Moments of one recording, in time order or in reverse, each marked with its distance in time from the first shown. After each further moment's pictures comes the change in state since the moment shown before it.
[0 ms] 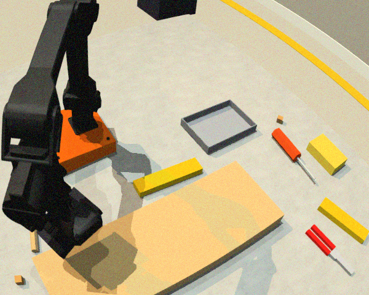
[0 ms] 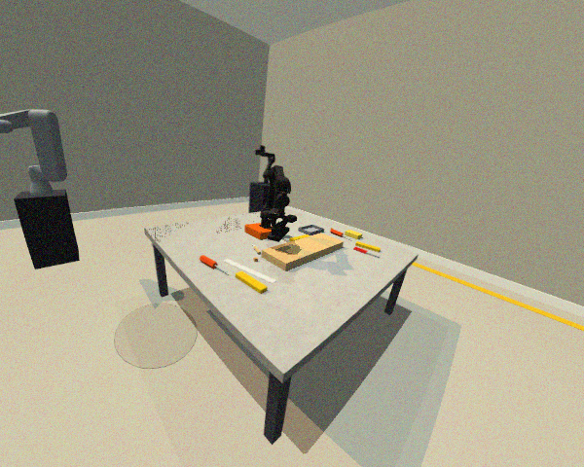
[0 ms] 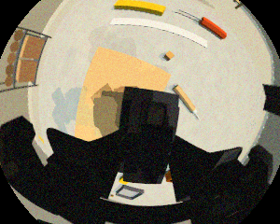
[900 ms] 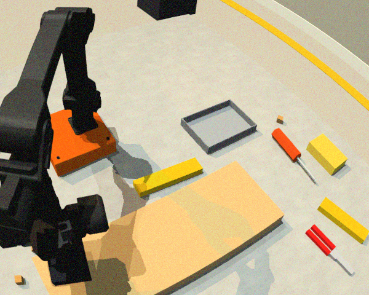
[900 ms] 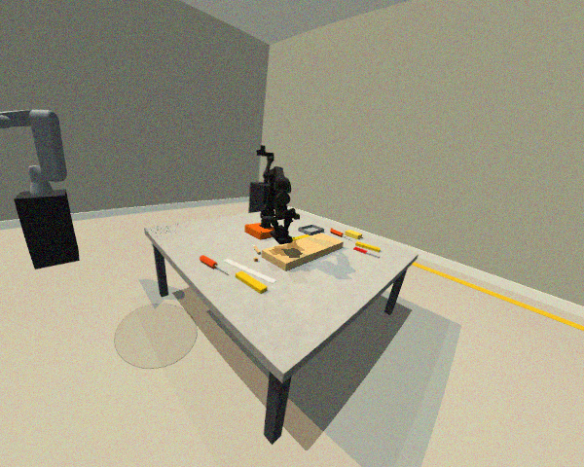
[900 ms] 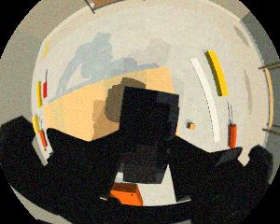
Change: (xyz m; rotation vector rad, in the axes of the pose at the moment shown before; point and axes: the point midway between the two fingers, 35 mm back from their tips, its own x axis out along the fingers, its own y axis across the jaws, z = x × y) arm -0.005 0.042 0.039 -0.944 -0.122 0.128
